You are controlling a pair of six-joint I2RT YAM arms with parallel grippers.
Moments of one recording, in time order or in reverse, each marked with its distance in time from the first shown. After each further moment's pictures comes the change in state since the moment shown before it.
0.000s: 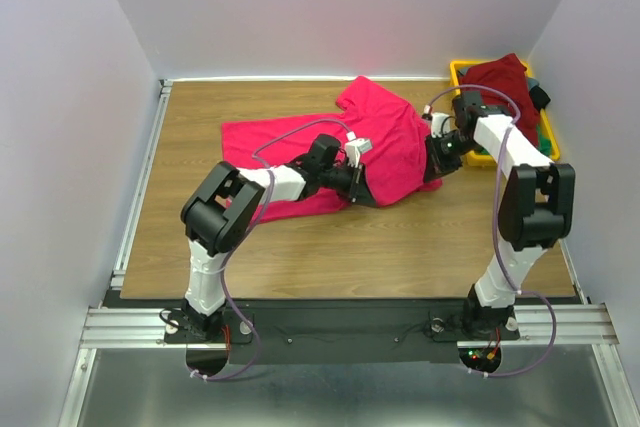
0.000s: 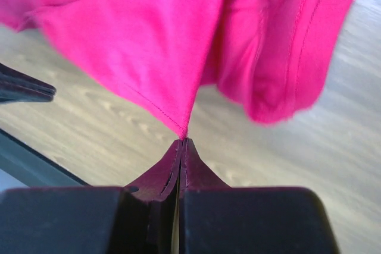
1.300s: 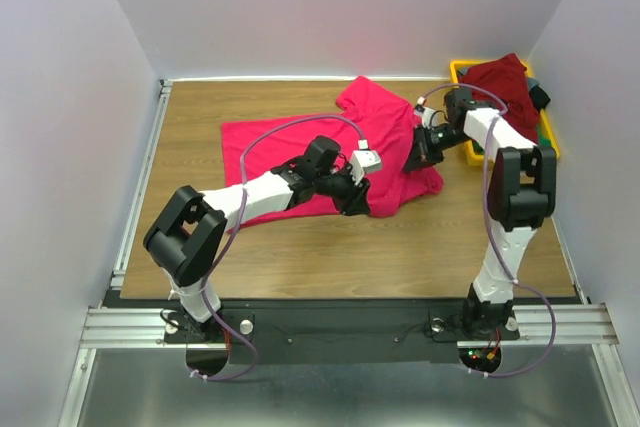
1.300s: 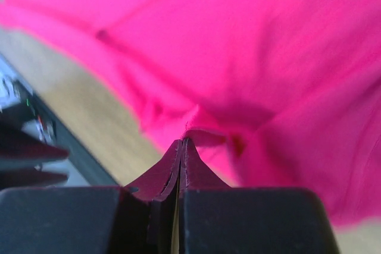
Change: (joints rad) left arm -0.077 -0.307 -0.076 -0.259 -0.092 0.542; right arm 0.000 0.109 0.112 0.025 -0.282 0.092
